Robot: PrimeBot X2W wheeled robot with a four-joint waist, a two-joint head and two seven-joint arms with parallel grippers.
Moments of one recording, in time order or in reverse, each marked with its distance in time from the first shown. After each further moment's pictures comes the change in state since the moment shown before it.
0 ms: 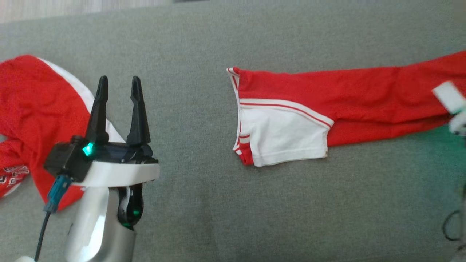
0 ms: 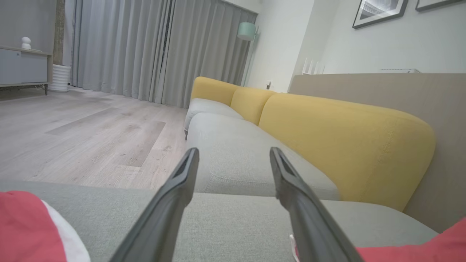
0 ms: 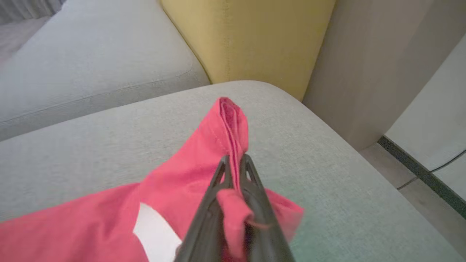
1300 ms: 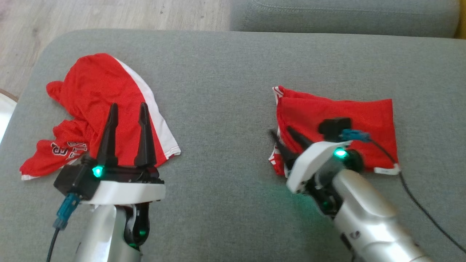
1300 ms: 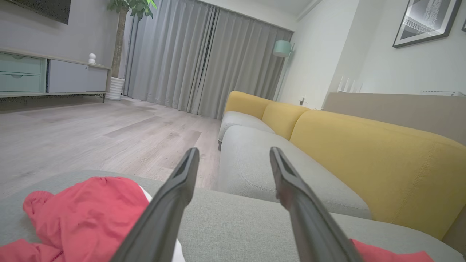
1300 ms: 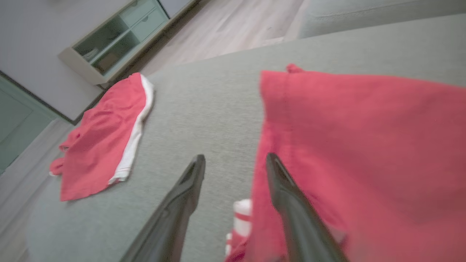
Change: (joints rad) left arm 0.089 0.000 -0.026 0.014 -0.051 0.011 0.000; right arm 0.113 0.165 1.038 0.000 0.687 0.000 -0.064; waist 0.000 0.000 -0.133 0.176
